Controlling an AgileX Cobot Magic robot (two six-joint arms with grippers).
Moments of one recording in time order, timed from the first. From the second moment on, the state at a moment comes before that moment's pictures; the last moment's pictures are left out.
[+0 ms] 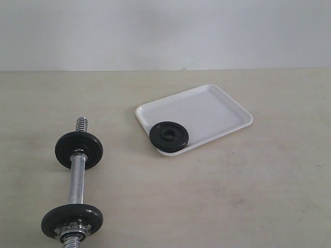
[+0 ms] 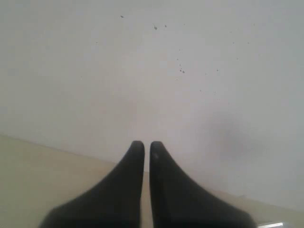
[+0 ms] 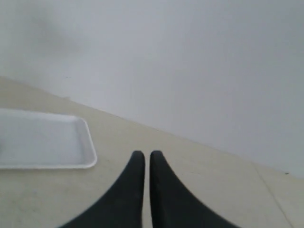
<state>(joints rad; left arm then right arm) 0.50 0.00 0.00 0.08 -0.09 -0.34 -0.21 0.00 -0.06 -0.76 0.20 0.43</state>
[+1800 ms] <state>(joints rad) 0.42 0.76 -0.63 -0.44 0.42 -0.04 -0.21 0.77 -0.72 0.39 0.65 -0.10</state>
